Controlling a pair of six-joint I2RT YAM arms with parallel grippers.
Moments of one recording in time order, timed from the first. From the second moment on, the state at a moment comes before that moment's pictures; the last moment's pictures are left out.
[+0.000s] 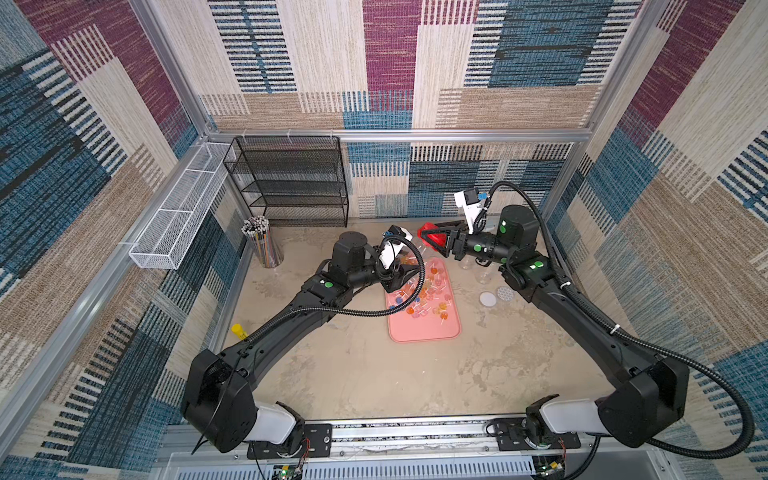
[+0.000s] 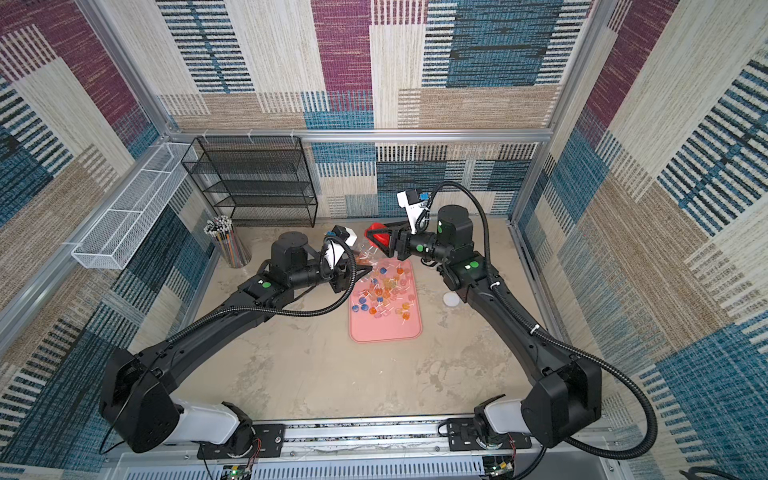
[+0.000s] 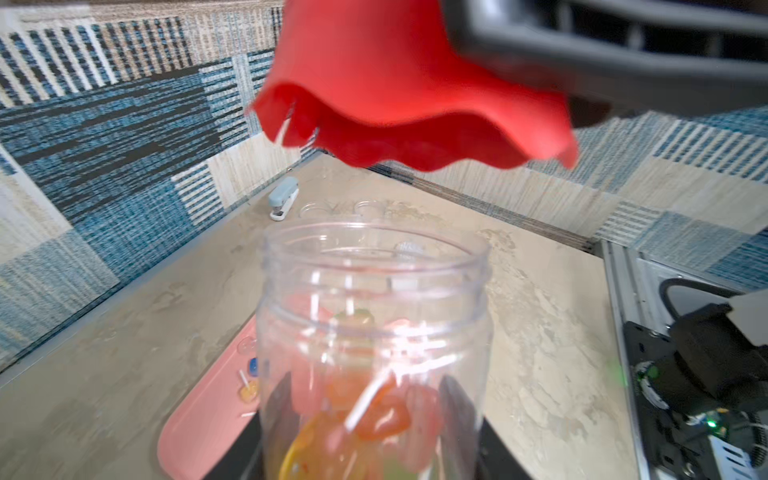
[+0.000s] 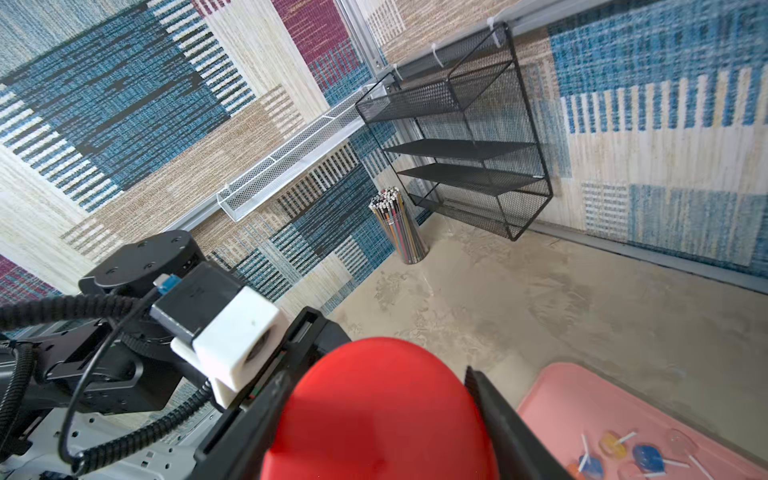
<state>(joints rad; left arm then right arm) -0.57 1.42 1.15 -0.03 0.51 0.09 0.38 1.36 1.26 -0.02 -0.68 0.40</state>
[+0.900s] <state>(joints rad) -0.51 1.34 0.85 0.09 0.29 -0.08 0.35 1.17 0.54 -0.04 0.09 0.47</state>
